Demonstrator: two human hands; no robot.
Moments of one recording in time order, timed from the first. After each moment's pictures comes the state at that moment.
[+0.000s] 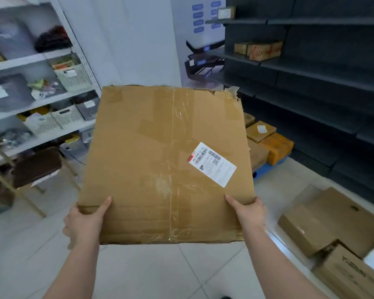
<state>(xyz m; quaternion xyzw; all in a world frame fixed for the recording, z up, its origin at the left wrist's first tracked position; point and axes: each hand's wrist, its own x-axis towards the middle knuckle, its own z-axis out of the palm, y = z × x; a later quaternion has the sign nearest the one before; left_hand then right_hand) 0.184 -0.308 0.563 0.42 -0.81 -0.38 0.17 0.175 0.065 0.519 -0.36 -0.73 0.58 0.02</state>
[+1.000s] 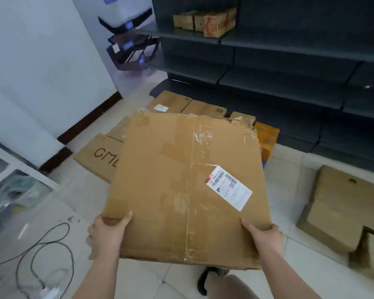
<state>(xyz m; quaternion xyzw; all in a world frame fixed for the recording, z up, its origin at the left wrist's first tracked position) -0.403 -0.326 0.483 0.24 -0.92 -0.31 -0.07 -0.219 -0.010 0.423 -0.63 -0.59 0.50 0.03</state>
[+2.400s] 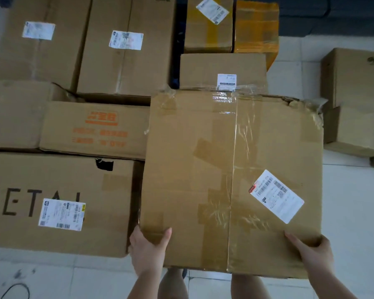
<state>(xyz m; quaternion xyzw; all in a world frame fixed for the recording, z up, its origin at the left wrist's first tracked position) -0.612 -0.205 0.136 0.06 -0.93 -0.14 -0.33 -0.324 -0.007 0.136 -0.84 -0.36 0.40 0.01</state>
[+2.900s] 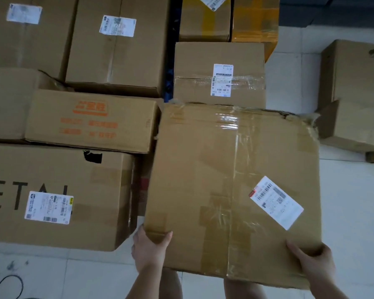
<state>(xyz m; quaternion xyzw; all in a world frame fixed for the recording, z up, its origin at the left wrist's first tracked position) -0.586 -0.207 0.115 0.07 -0.91 -0.11 -0.39 -0.282 -0.019 0.124 -0.85 -0.37 0.37 -0.04</state>
